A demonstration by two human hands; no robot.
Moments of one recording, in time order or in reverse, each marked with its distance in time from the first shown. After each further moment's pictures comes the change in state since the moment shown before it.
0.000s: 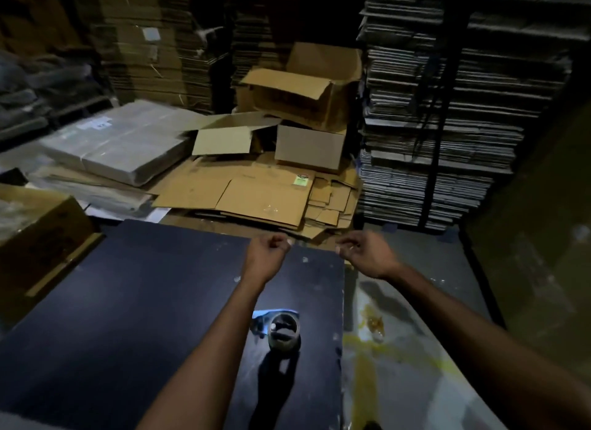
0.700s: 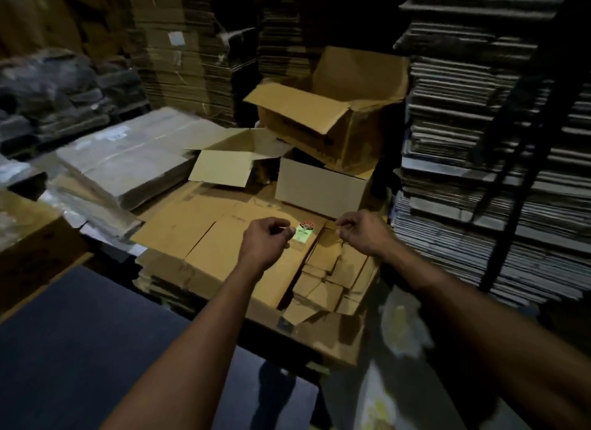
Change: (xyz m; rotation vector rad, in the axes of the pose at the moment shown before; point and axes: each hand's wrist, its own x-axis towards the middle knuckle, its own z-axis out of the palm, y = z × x) left_hand 0.359 0.118 0.164 0.027 0.187 -0.087; right_hand 0.450 0.170 -0.111 -0.046 -0.067 -0.128
